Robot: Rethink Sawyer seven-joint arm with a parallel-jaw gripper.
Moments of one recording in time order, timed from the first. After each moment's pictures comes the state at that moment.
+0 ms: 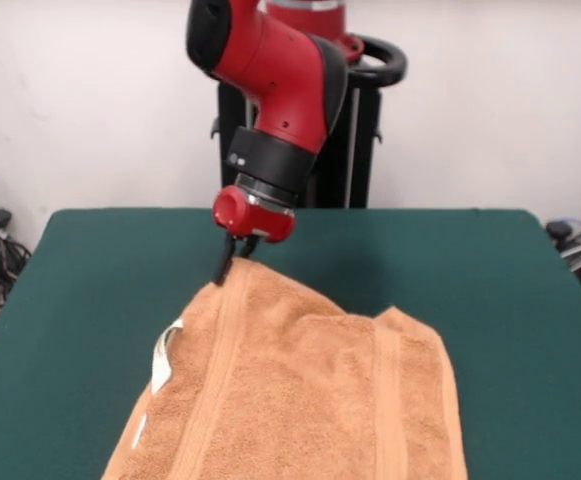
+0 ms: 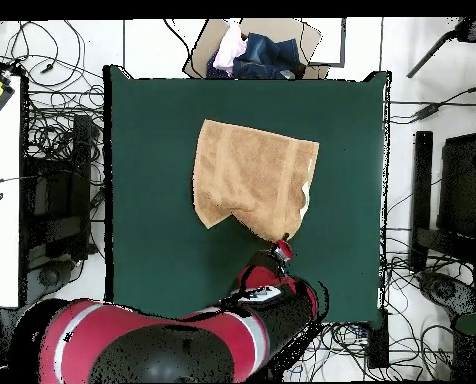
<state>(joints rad) 0.10 -0.17 -0.59 1.82 -0.31 -0.50 1.37</state>
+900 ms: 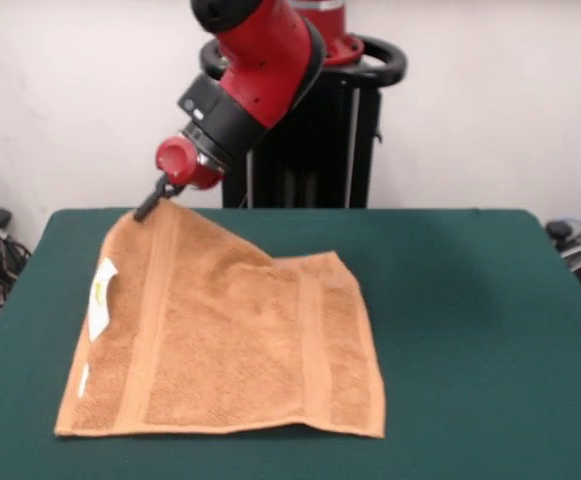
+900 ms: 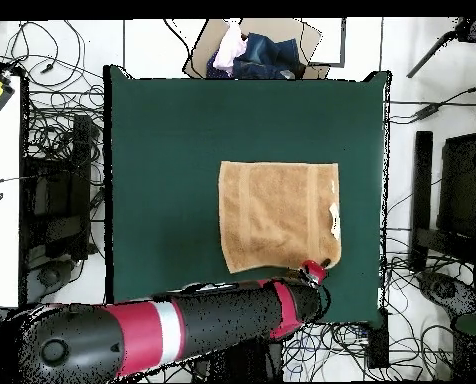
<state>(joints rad) 0.29 0.11 -0.93 1.75 -0.36 -0.36 1.37</state>
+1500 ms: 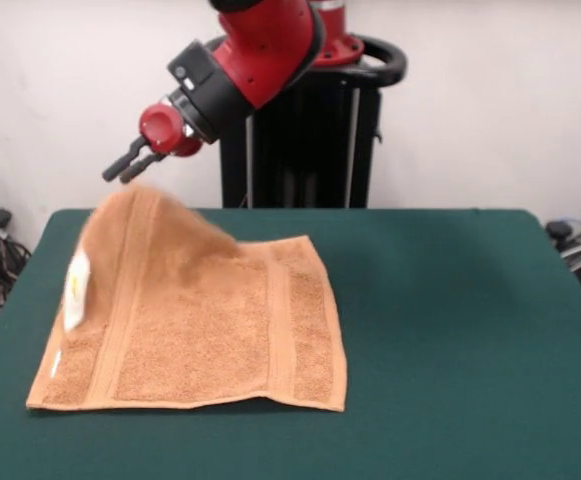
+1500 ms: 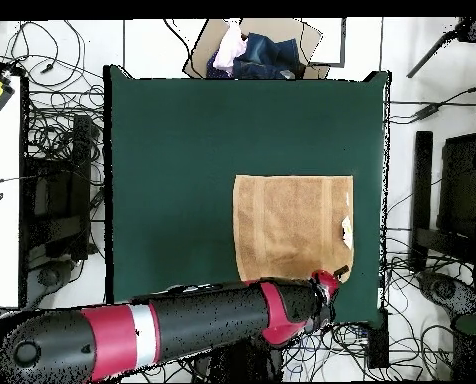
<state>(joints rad) 0.33 0.16 -1.02 1.75 -0.40 -0.26 1.37</state>
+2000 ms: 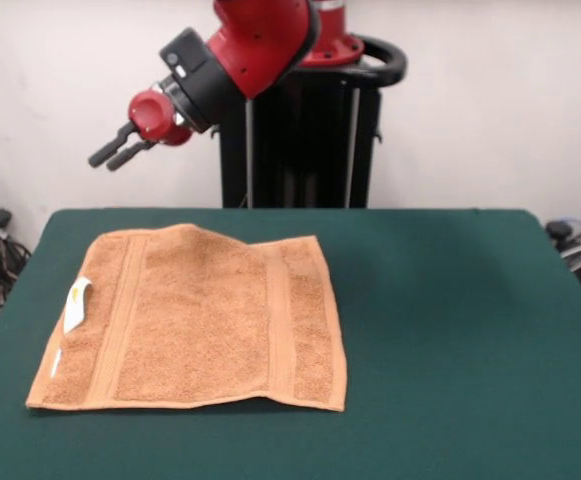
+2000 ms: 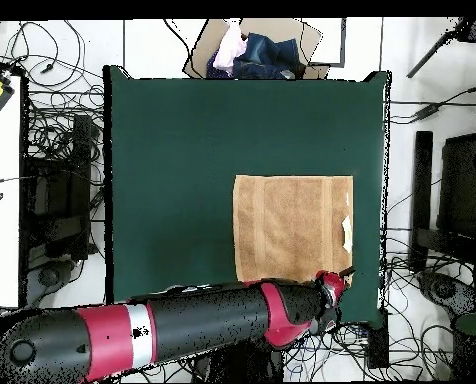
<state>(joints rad) 0.33 0.17 -1.06 1.75 -0.40 -0.26 1.37</state>
